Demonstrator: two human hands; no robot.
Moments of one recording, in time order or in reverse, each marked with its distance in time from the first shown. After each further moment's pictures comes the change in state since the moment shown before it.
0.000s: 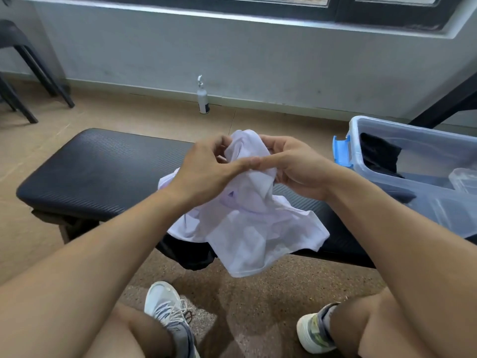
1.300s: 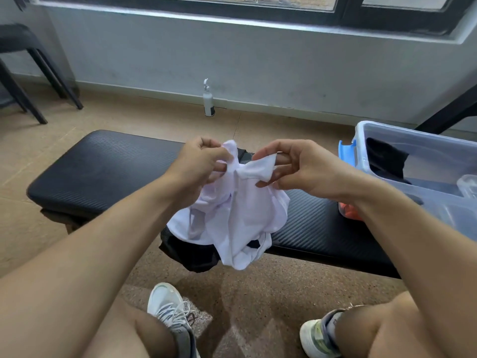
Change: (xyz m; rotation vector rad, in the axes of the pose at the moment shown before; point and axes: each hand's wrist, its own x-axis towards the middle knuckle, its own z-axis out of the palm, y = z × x) left_hand 0.021 -0.015 -0.017 -0.423 0.029 -0.369; right_hand -0.021 -0.010 -0.008 -0.350 -0.049 -0.088
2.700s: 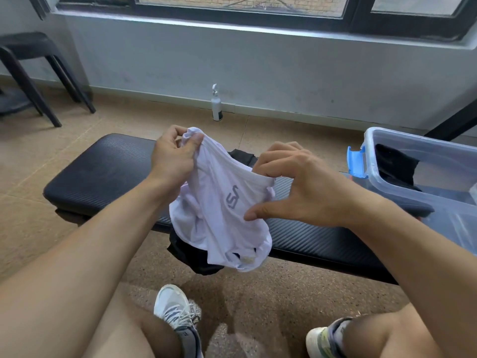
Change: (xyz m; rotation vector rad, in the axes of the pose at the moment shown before) left_hand 0.027 -0.014 -0.048 0.085 0.338 0.339; right_hand -0.009 -0.038 0.037 -0.736 0.105 -0.447
